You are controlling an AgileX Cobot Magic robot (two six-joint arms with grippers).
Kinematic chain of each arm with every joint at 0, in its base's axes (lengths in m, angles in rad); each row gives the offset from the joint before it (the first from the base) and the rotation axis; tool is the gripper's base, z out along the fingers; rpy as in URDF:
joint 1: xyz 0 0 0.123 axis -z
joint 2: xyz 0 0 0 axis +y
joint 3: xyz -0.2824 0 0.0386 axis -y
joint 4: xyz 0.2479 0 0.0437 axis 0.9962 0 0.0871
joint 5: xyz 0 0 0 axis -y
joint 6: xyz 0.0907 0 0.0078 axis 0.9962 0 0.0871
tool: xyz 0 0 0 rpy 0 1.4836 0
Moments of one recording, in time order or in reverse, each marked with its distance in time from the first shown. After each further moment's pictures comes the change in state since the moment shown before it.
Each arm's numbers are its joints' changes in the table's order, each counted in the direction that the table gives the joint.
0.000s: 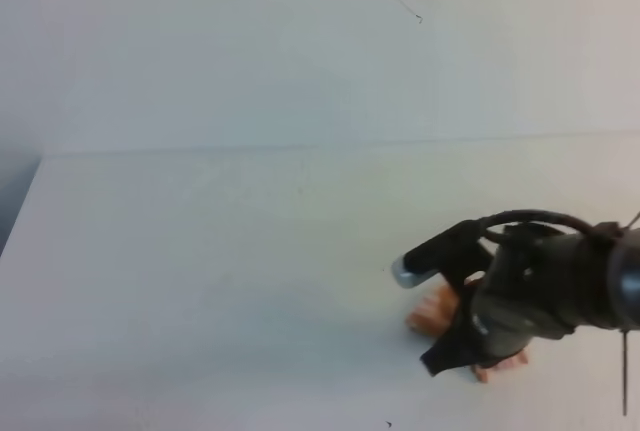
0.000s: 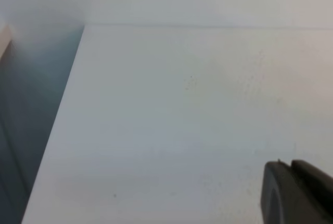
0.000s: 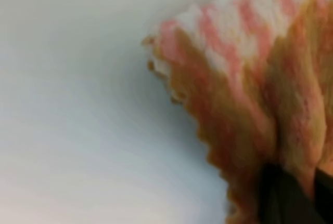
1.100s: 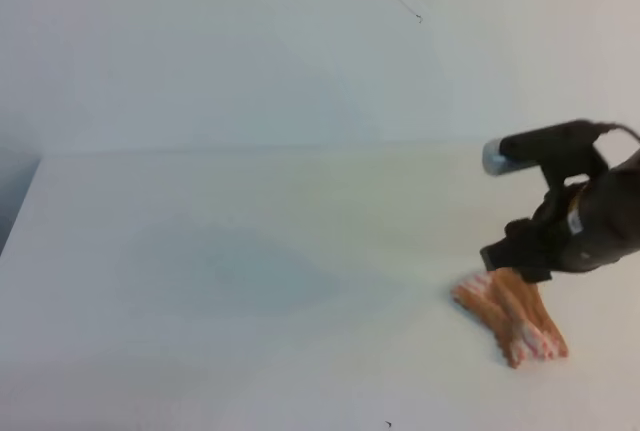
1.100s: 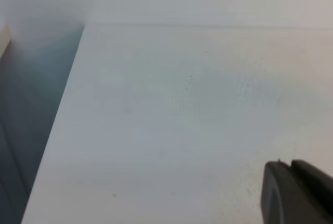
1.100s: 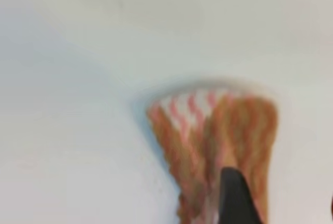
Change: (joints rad) left arm 0.000 0.000 0.000 0.000 0.000 0.000; right arm 0.228 -0.283 -0.043 0.133 0.009 -0.088
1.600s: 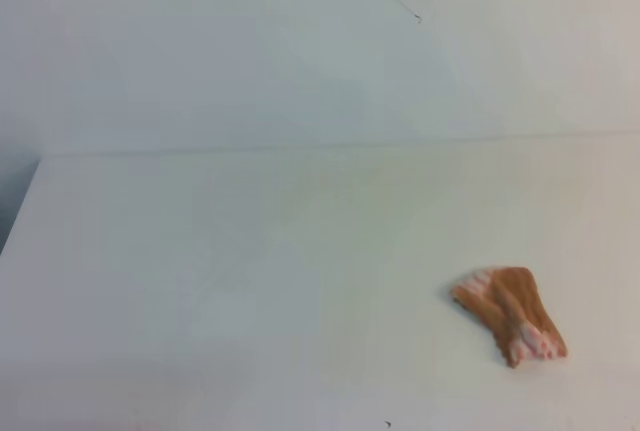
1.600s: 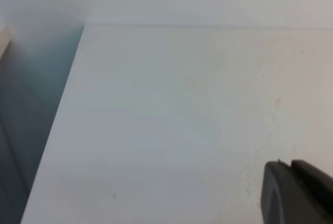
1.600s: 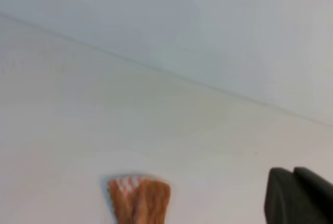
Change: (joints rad) left arm 0.000 0.000 0.000 0.000 0.000 0.000; right arm 0.000 -0.670 -0.034 -0.012 -0.147 -0.219
